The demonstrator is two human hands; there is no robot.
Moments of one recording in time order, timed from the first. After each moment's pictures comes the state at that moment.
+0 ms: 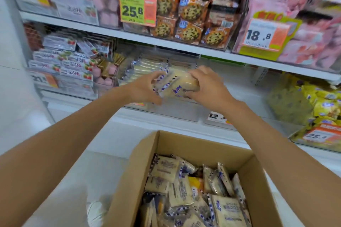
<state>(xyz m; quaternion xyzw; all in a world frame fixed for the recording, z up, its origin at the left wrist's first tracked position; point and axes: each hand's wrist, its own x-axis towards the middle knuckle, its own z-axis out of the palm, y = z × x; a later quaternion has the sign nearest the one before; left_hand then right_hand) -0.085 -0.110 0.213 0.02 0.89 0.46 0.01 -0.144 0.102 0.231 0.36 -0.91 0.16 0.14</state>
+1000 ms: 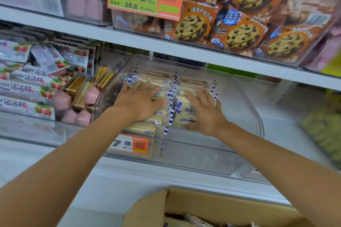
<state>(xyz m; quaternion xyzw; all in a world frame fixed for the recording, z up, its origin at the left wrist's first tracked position) -0.256 -0.204 0.133 -0.02 1.00 0.08 -0.01 -0.324 0.024 0.104 0.27 -0.96 0.00 0.08</state>
